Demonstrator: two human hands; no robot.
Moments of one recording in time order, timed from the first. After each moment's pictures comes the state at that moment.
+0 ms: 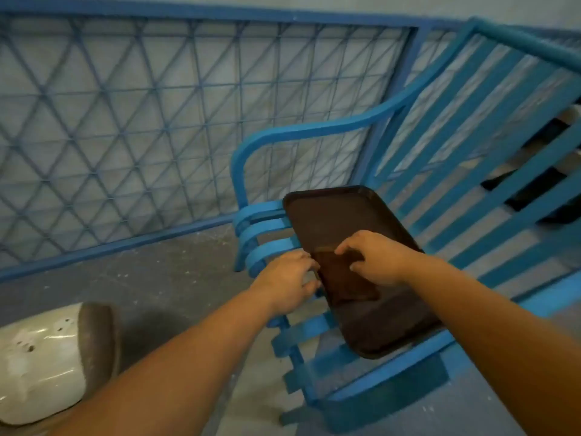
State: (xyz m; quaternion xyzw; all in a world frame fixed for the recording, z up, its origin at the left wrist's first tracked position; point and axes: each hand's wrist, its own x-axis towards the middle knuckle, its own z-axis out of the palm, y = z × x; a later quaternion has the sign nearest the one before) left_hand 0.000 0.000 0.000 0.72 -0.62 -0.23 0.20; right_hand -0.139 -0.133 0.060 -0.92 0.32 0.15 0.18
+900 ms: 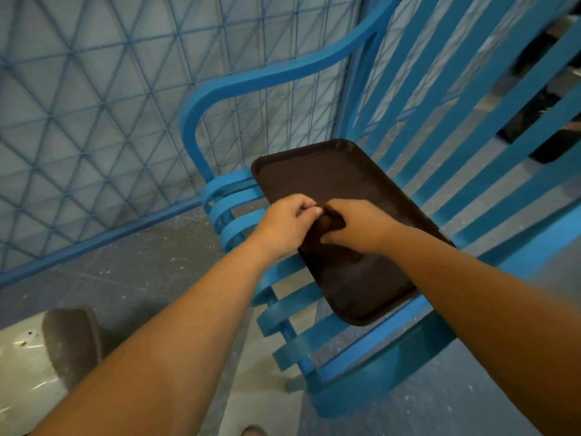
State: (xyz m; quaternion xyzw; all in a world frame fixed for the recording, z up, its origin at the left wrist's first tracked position) left_hand -0.021 -0.065 -0.004 0.72 -0.46 -0.34 0.40; right_hand -0.154 -0.145 0.021 -0.89 0.37 0.04 0.27
